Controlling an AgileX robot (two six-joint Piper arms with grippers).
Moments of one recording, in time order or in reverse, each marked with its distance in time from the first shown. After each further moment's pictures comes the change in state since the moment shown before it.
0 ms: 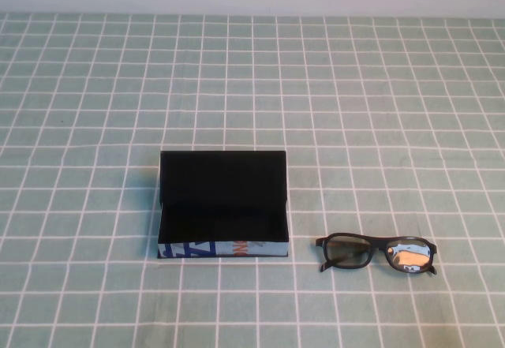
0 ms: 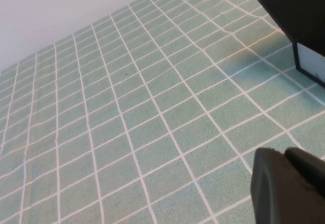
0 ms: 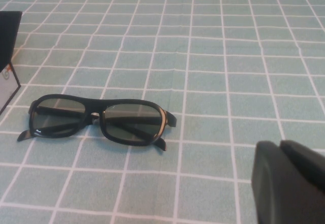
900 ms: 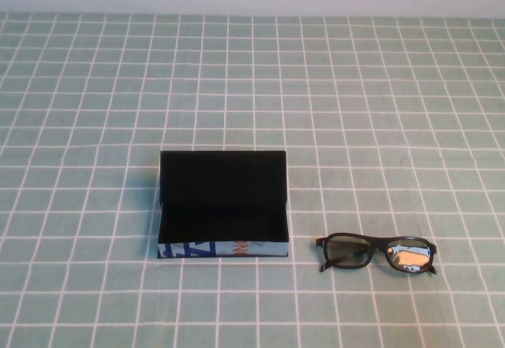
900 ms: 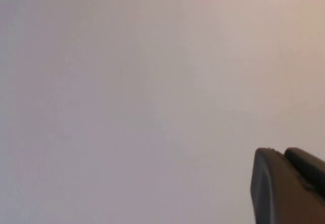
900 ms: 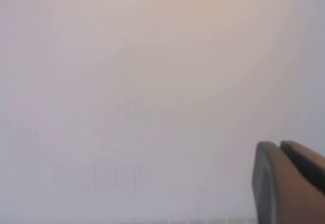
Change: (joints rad) right arm 0.000 0.000 0.001 0.006 -0.700 0.000; left arm 0.000 0.000 0.000 -0.006 -0.703 -0.139
